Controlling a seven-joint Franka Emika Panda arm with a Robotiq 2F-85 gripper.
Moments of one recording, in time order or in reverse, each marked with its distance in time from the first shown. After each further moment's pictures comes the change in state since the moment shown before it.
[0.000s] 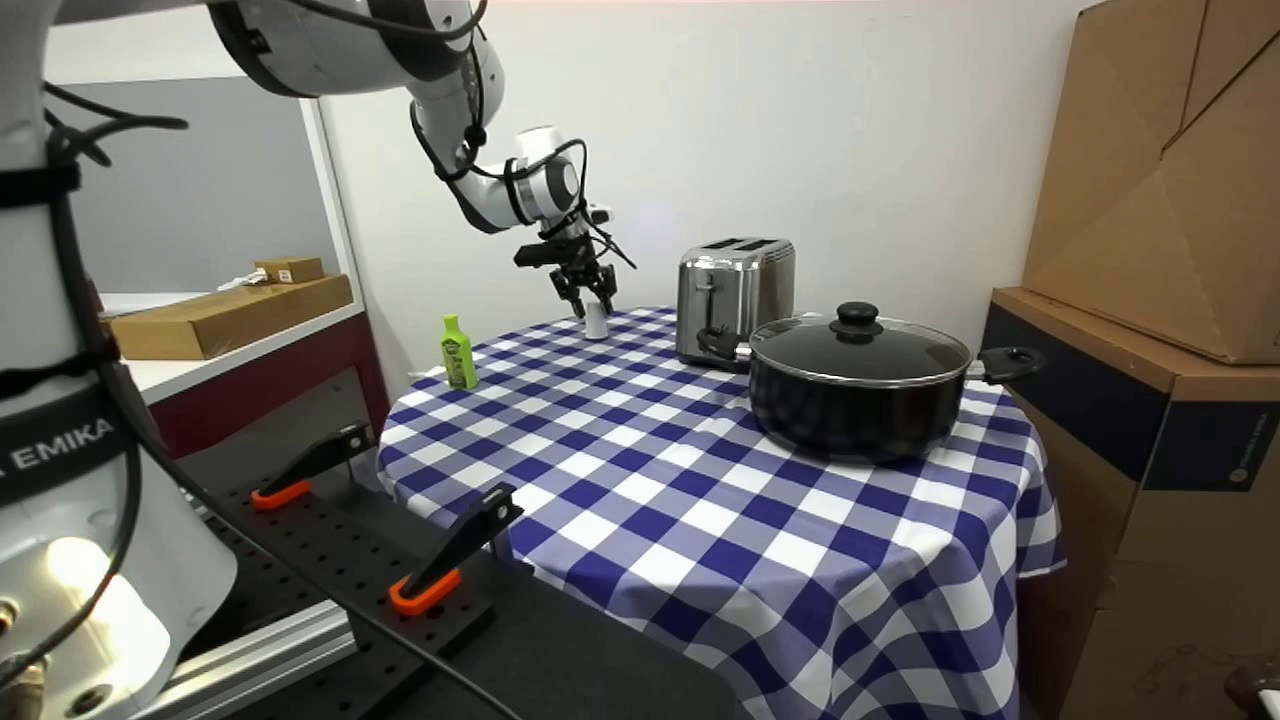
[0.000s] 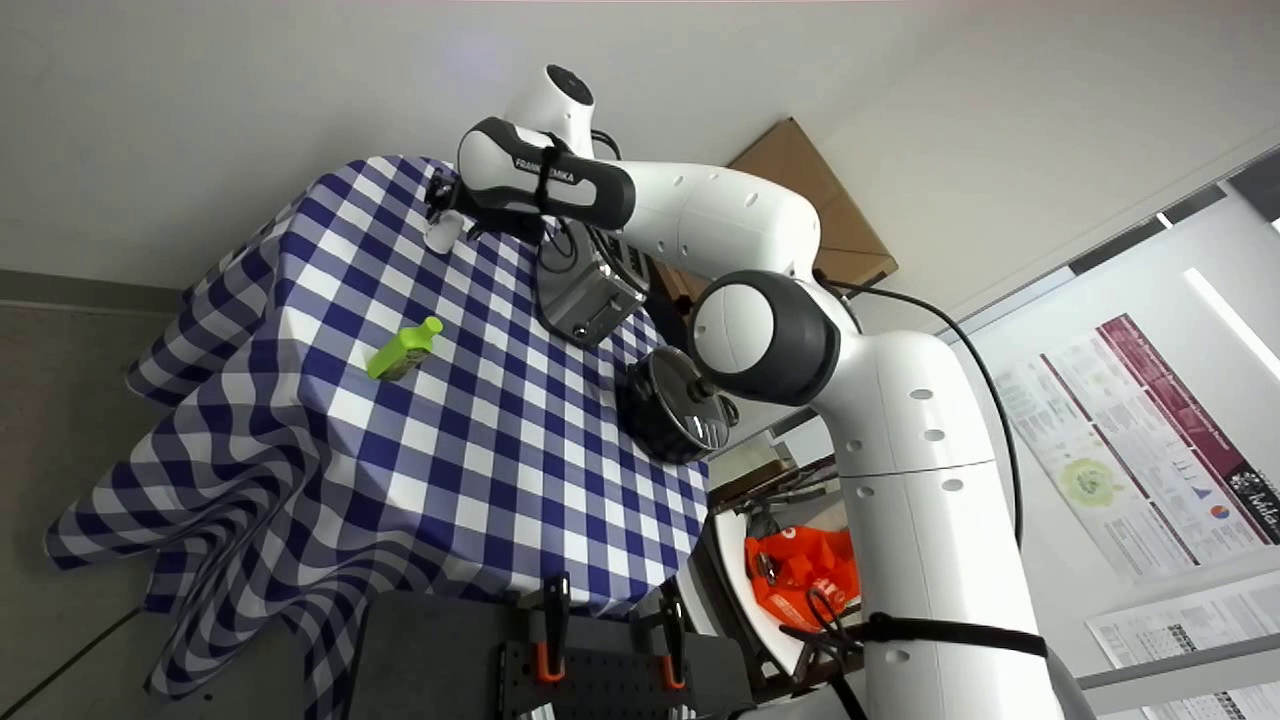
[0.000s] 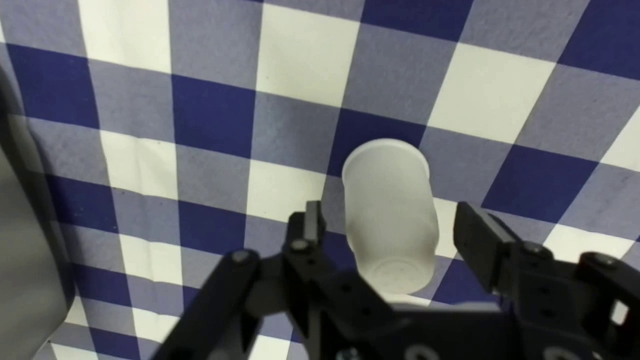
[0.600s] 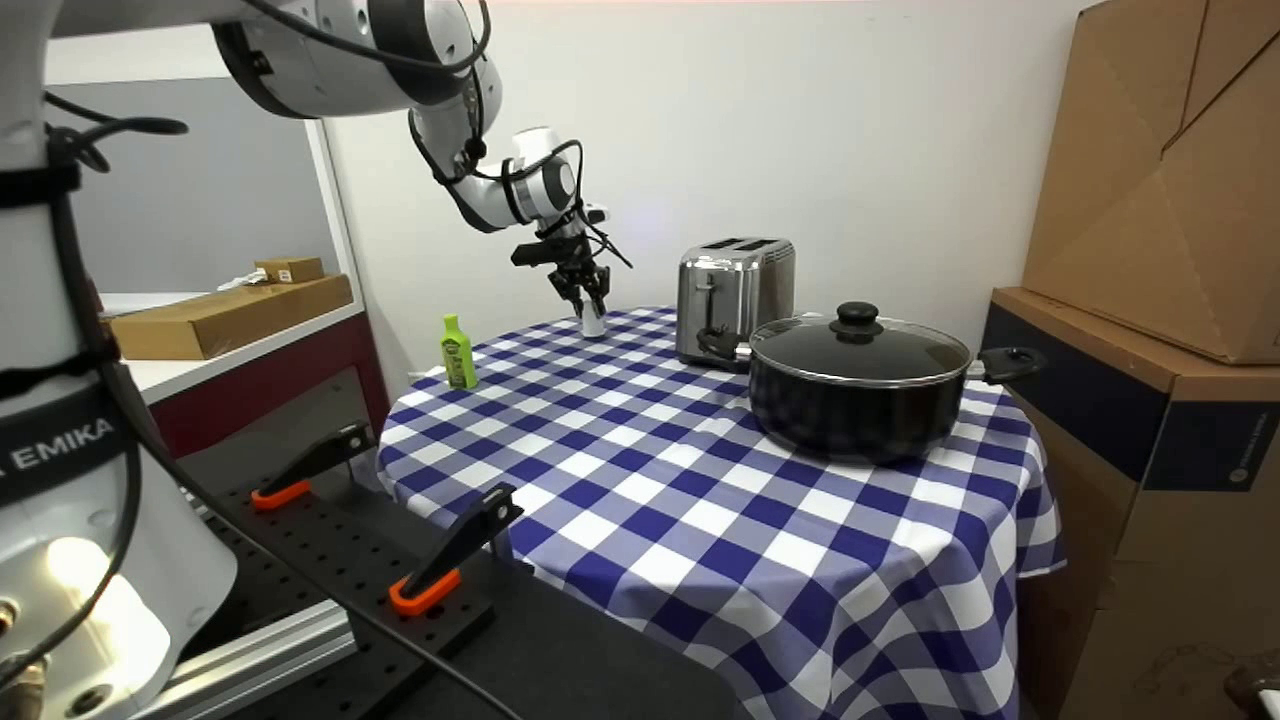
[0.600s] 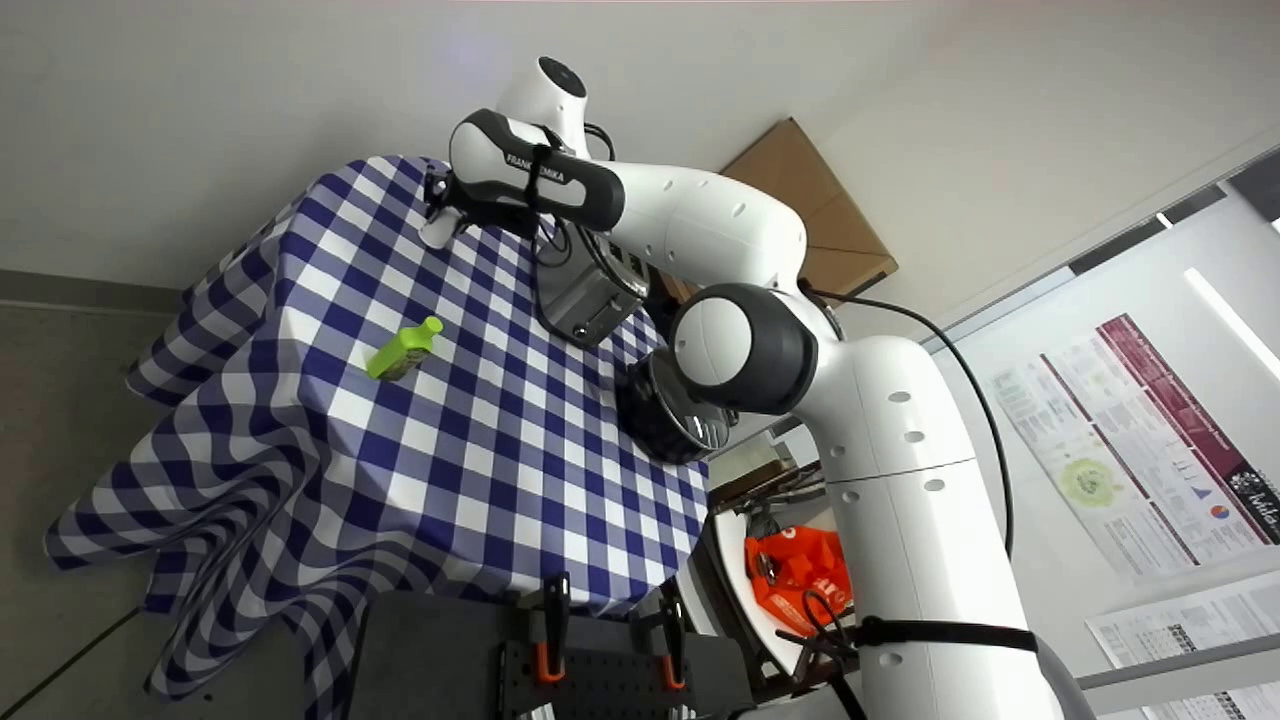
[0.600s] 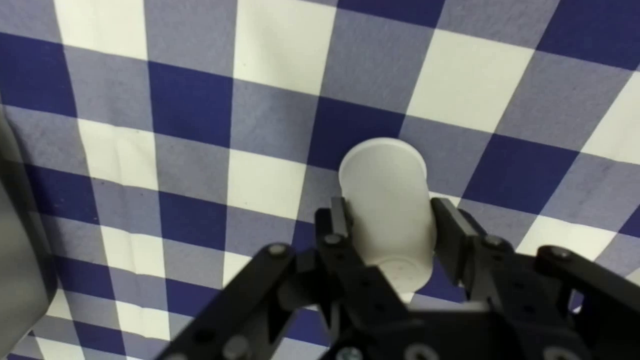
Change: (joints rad) arm 0.007 0.056 0.008 0.107 0.000 -0.051 0.000
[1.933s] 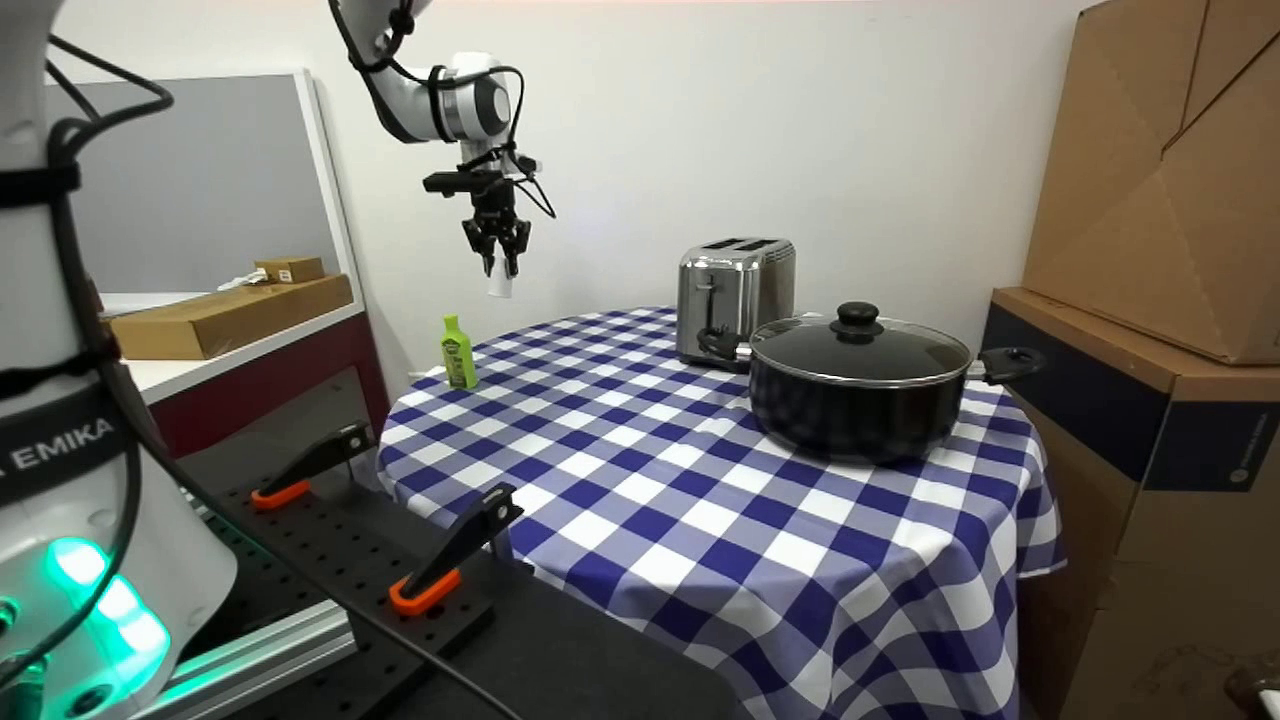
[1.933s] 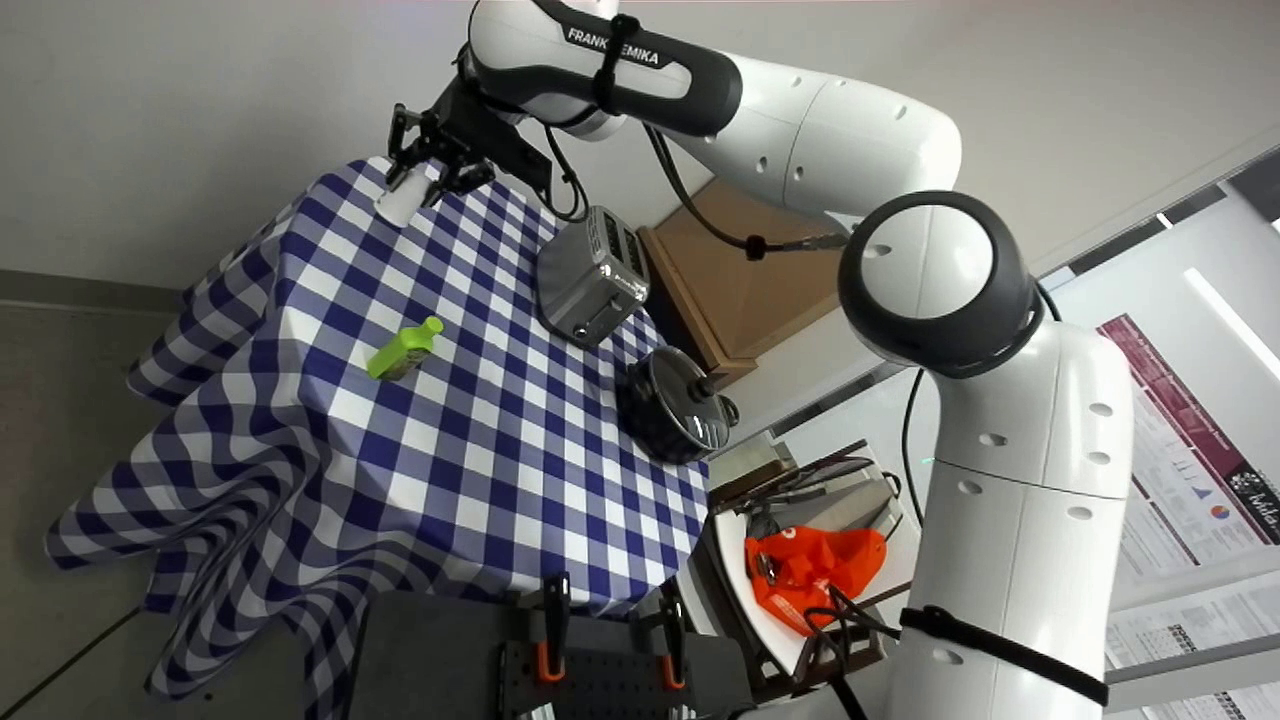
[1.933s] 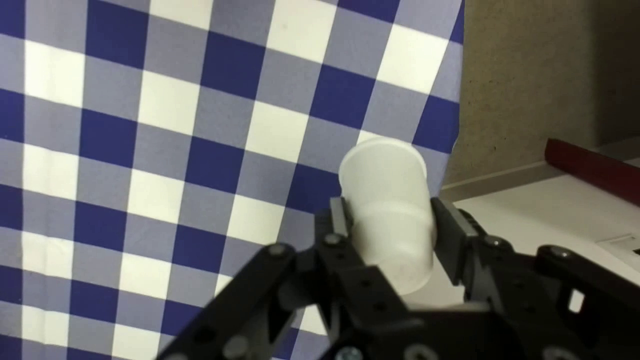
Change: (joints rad) arm 0.007 -0.418 0.197 -0.453 0.055 -0.165 -0.009
